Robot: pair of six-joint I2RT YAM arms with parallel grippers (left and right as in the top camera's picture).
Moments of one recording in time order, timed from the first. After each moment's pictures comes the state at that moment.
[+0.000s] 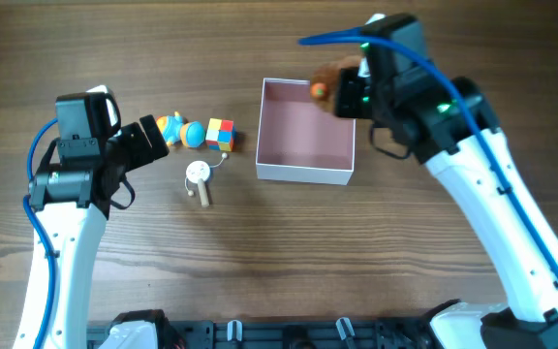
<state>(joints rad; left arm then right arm) 0.07 1.23 1.05 -0.76 -0.04 -0.30 0.49 1.56 1.65 -0.96 0.09 0.48</state>
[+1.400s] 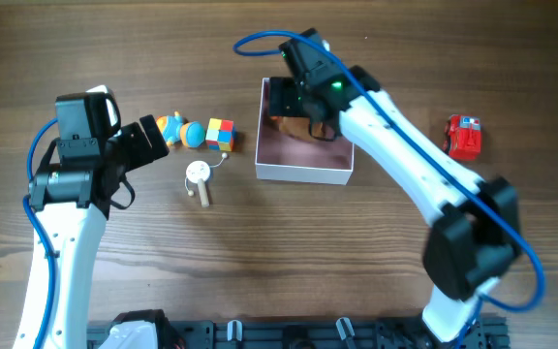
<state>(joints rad) 0.07 1.23 1.05 -0.76 -0.04 -0.30 0.54 1.89 1.64 -0.75 0.12 0.49</state>
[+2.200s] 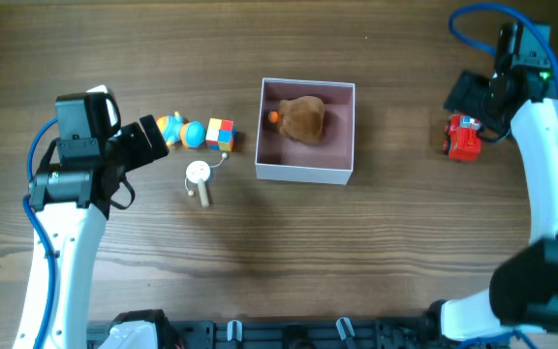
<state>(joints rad) 0.07 1.23 1.05 -0.76 -0.04 -0.30 -0.16 1.68 1.46 -0.98 0.19 0.31</state>
